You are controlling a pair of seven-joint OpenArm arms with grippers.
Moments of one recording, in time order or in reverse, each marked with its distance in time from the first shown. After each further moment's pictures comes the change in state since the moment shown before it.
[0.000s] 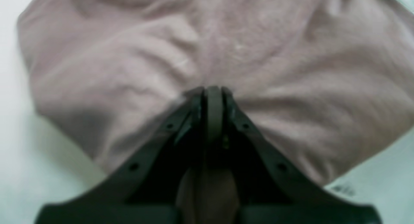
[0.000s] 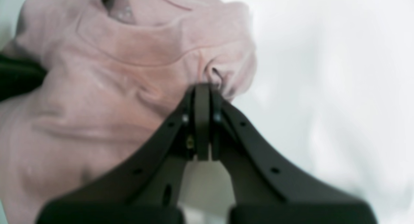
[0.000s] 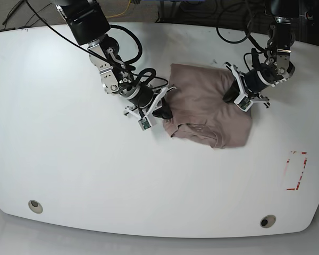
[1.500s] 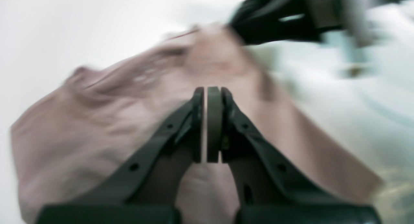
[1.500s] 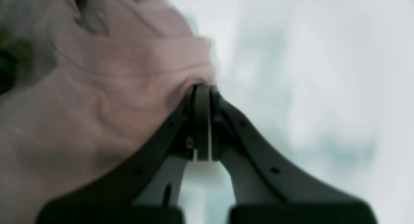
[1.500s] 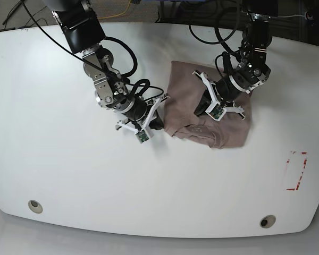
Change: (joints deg) left arm -2.2 9.9 5.6 8.7 2.3 5.0 2.6; right arm 3.8 2.0 3.6 5.7 -5.2 -0.3 -8.9
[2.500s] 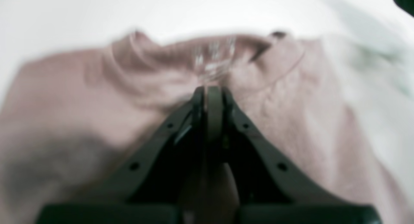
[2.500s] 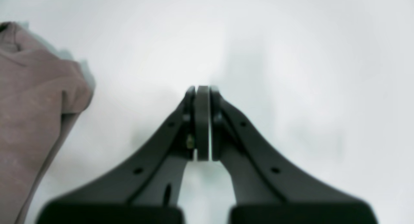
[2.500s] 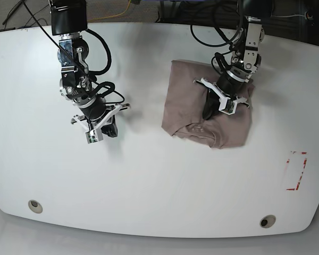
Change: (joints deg) left arm -0.2 1.5 0.0 -21.6 -0.7 14.1 -29.7; right arm -8.9 2.1 19.2 9.3 -0.9 -0.1 -0.3
